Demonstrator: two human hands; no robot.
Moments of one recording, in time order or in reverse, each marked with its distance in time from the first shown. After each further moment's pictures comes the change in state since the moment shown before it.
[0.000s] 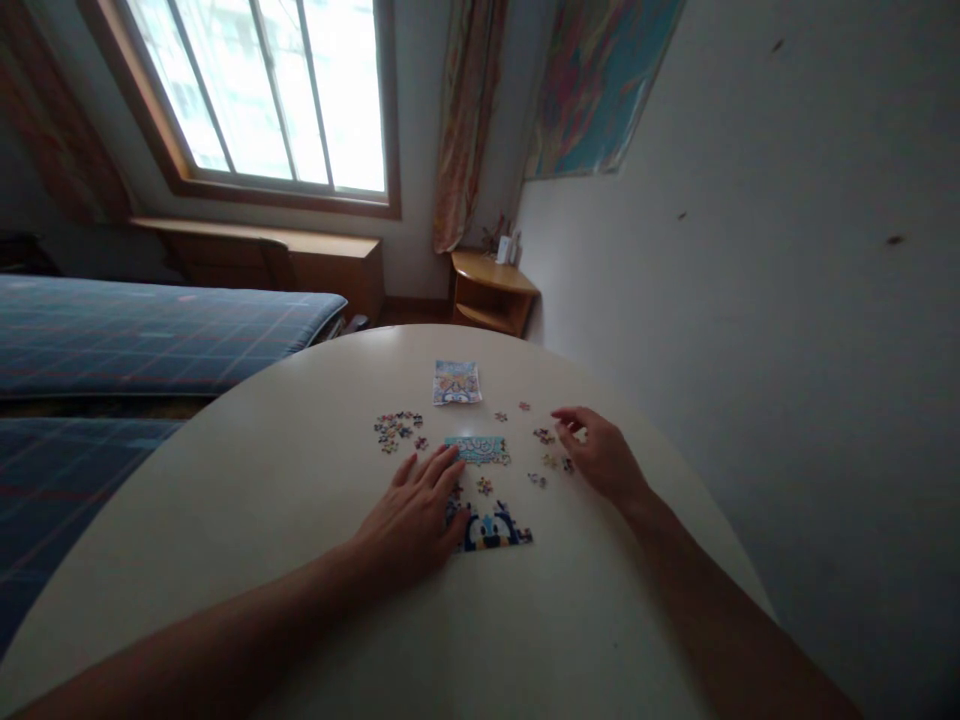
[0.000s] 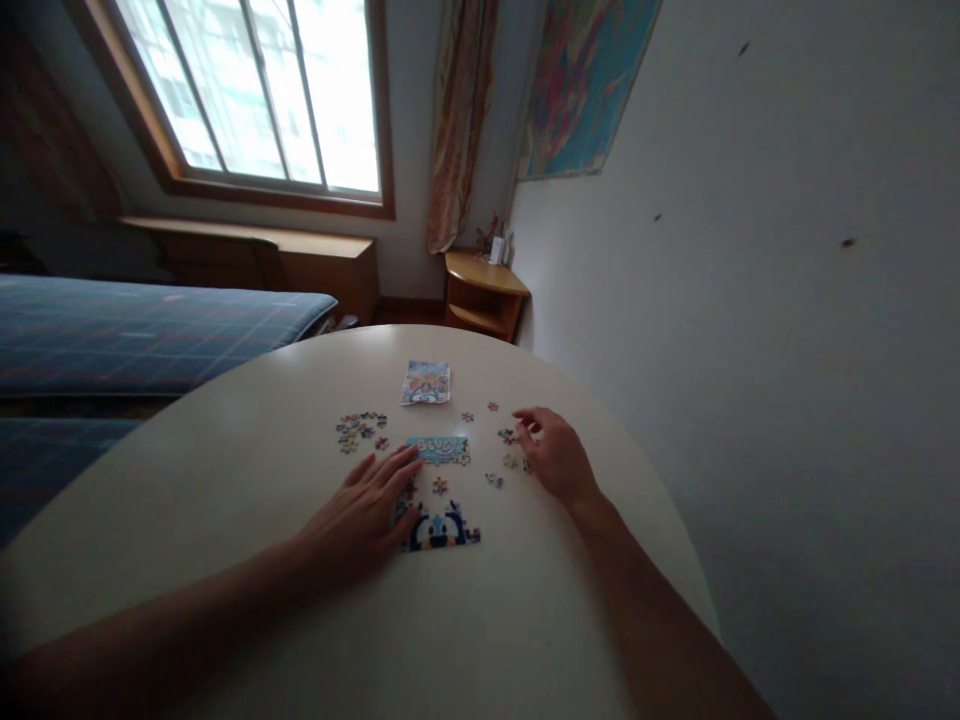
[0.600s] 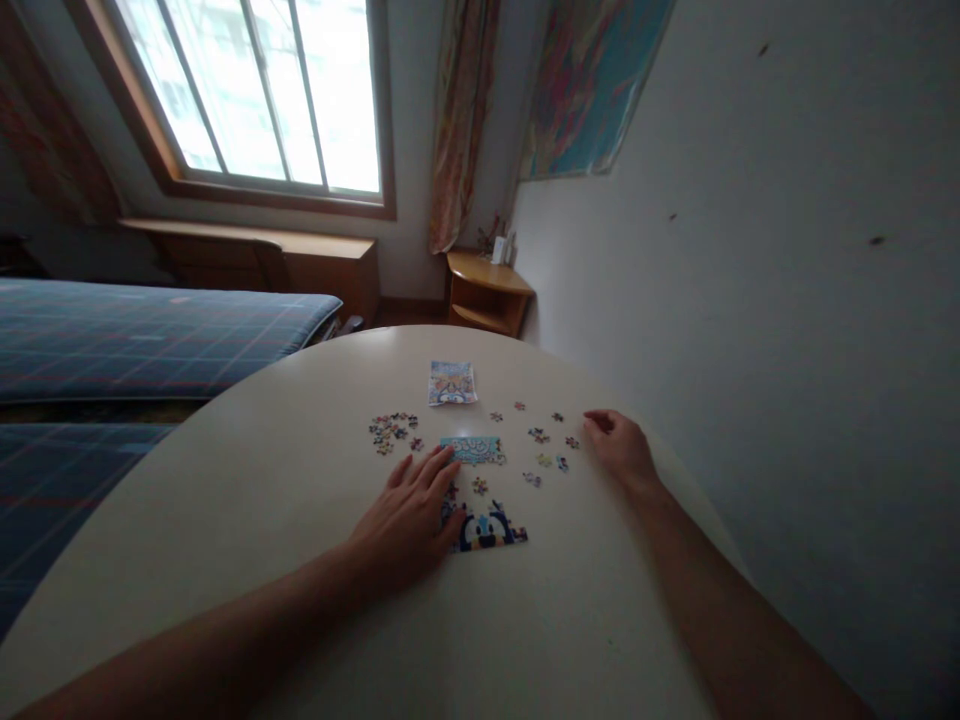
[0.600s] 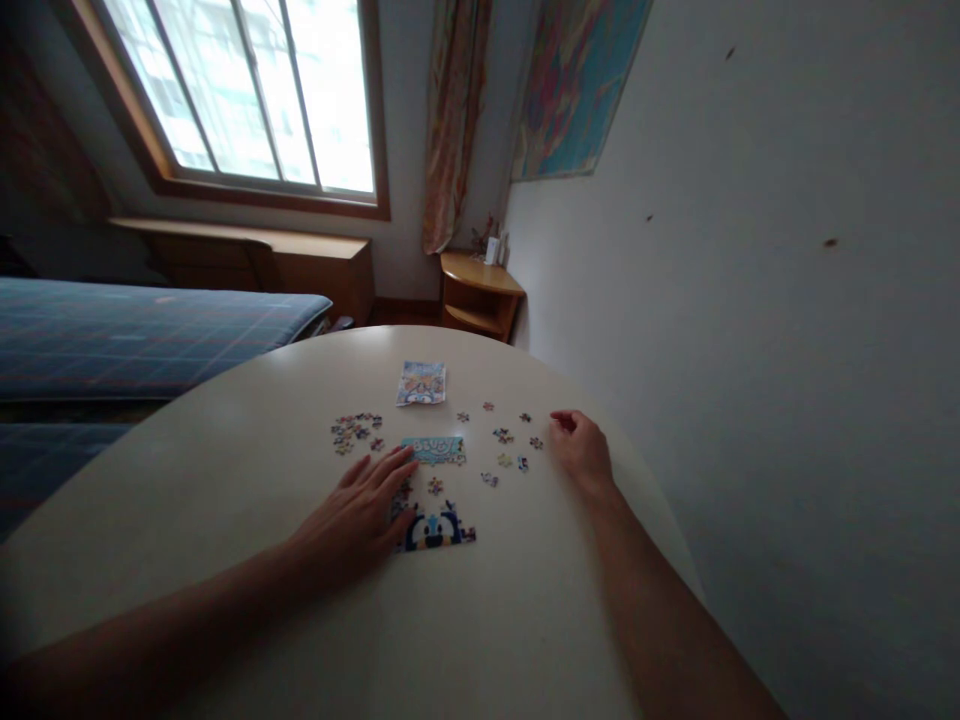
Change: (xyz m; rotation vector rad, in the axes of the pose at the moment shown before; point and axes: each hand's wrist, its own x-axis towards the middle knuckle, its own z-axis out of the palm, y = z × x) left_hand 0.000 0.000 0.001 0.016 0.013 0.003; right_hand 0.008 0.076 0.002 -0.062 0.184 0.354
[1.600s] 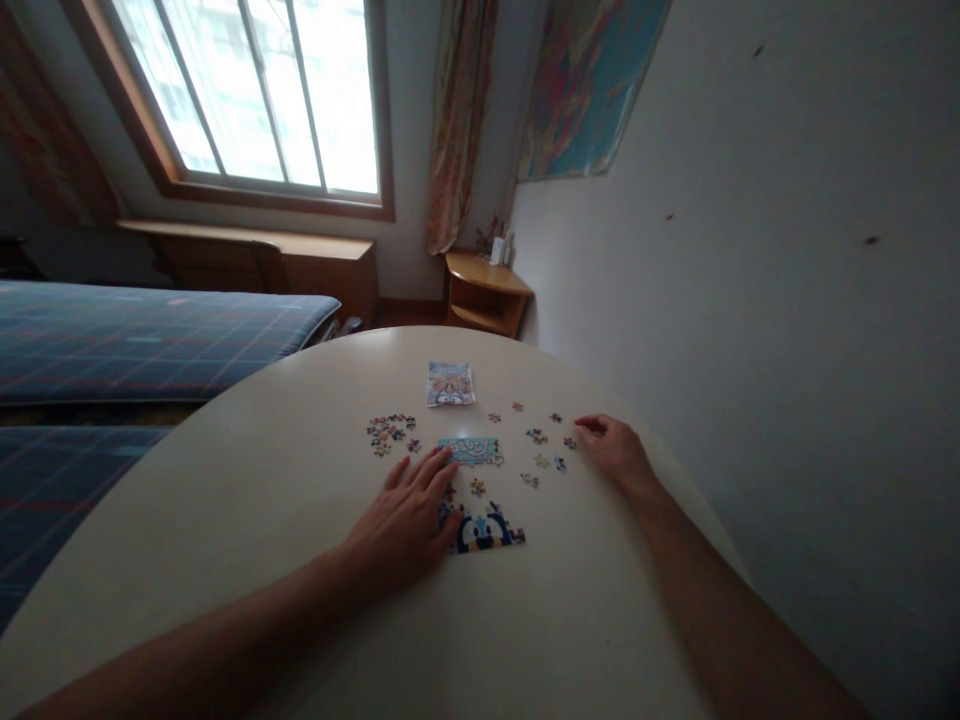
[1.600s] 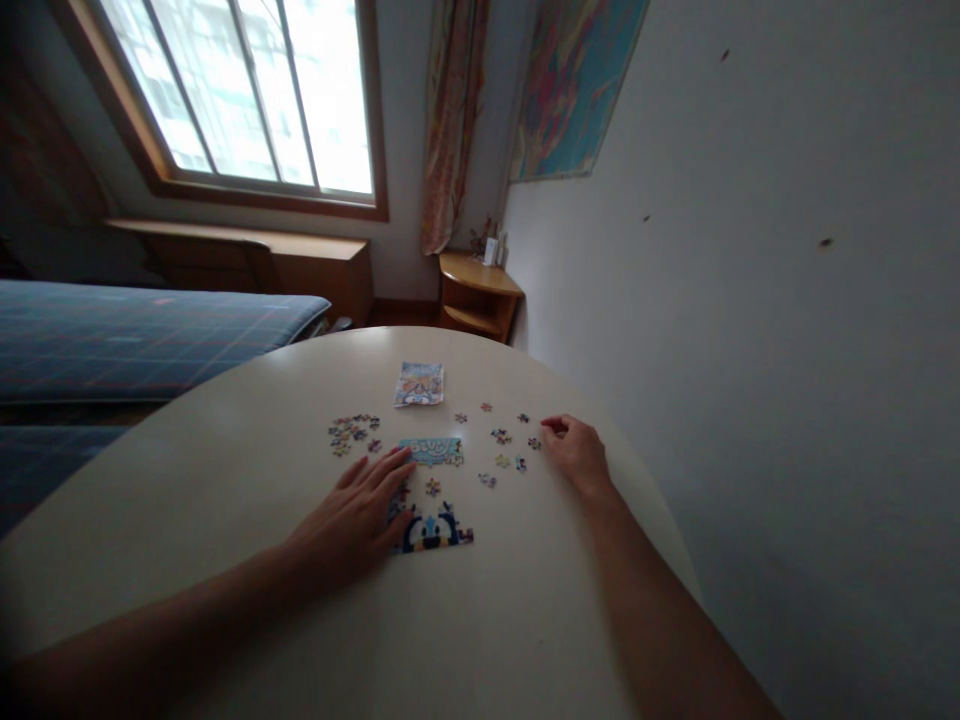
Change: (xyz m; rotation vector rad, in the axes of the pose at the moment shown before) left_hand -0.001 -0.001 -0.001 -0.009 0.015 0.012; right_hand -0.002 -0.005 -0.004 -0.092 -0.114 0.006
